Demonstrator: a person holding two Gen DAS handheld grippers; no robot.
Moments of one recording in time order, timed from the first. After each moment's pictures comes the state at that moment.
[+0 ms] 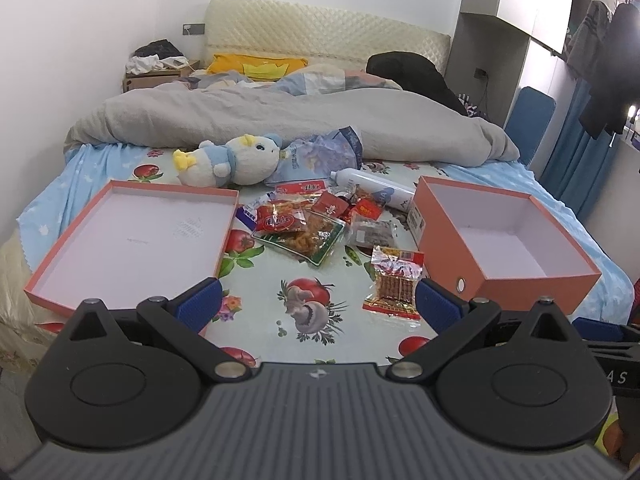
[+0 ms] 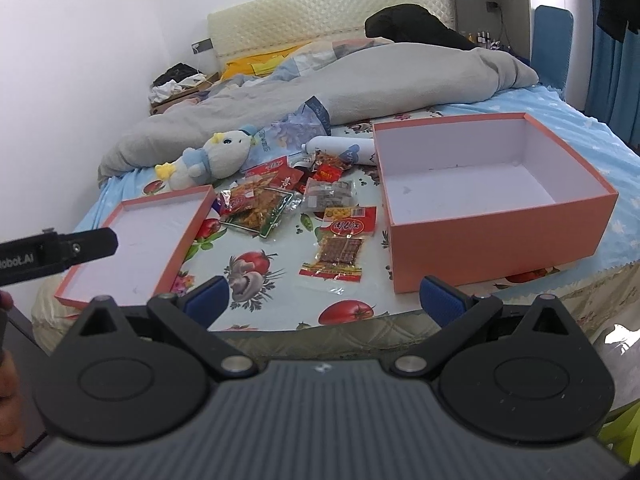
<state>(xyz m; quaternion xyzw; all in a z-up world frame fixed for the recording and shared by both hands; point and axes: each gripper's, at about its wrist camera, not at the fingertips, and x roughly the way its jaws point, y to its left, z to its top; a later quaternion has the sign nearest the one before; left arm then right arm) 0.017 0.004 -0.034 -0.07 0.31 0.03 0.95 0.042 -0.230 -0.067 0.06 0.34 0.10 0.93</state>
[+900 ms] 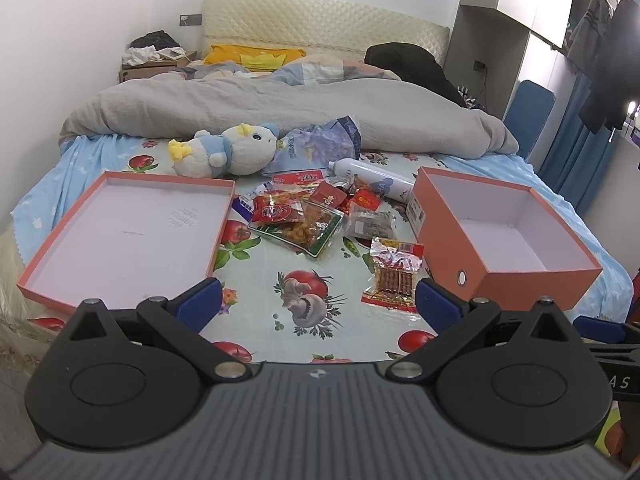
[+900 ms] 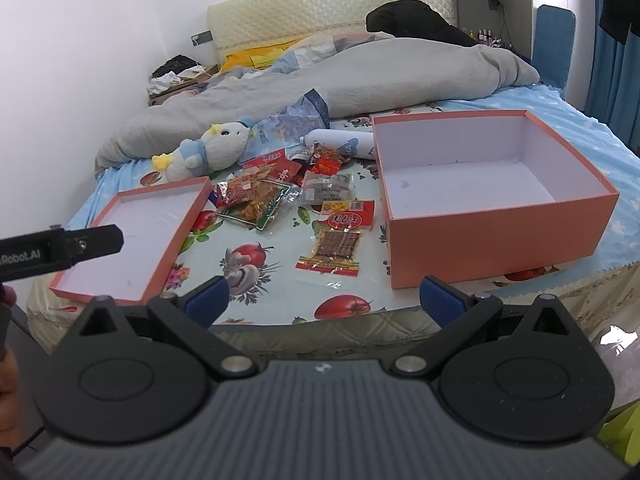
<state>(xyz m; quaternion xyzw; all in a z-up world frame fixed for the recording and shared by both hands) 0.024 0.002 -0.048 -0.08 0.32 0.02 0.95 0.045 -0.229 -0.071 0.05 0.34 0.10 0.93</state>
